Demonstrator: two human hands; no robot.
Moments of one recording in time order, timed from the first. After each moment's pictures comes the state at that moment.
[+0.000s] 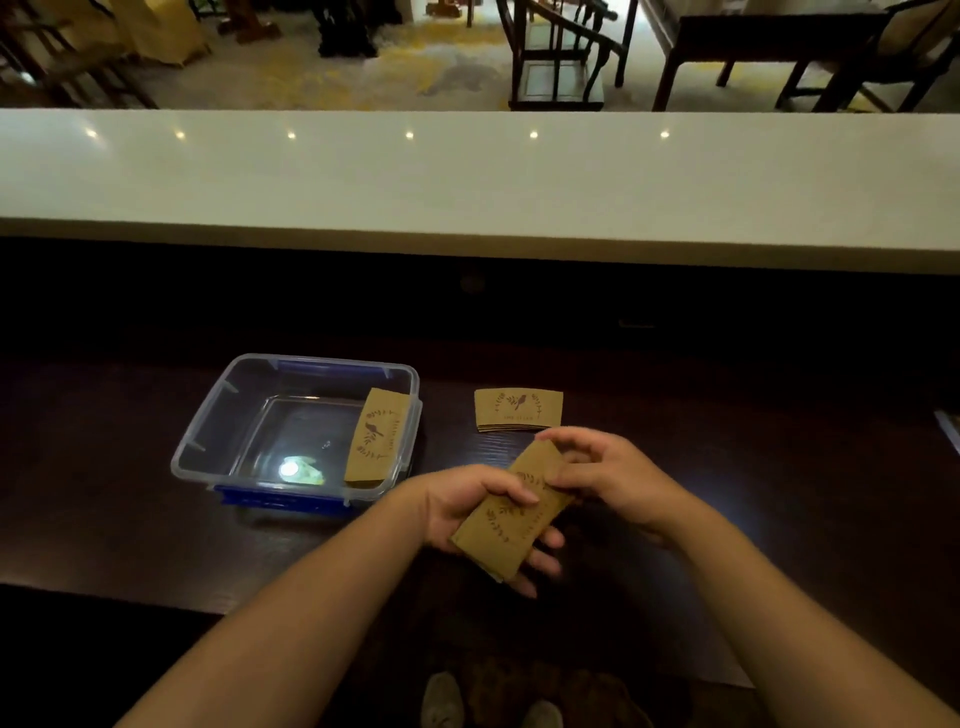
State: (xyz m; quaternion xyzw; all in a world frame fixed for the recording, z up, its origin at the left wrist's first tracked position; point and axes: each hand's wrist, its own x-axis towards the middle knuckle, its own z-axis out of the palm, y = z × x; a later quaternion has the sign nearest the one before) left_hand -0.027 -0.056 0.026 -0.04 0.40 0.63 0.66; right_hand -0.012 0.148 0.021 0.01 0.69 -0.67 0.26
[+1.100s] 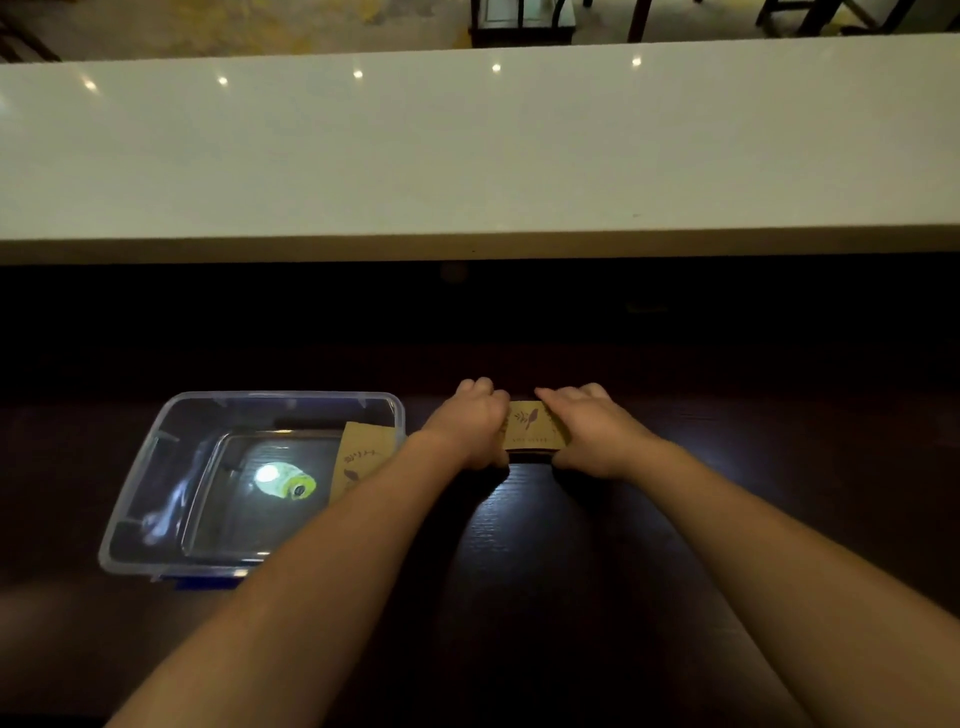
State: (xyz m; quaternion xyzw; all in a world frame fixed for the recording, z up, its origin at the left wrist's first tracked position) left_hand -0.158 -0.041 -0.023 0.25 0.94 0.08 0.21; right_hand -0.123 0.139 -0.026 -0.09 0.95 -0.18 0.22
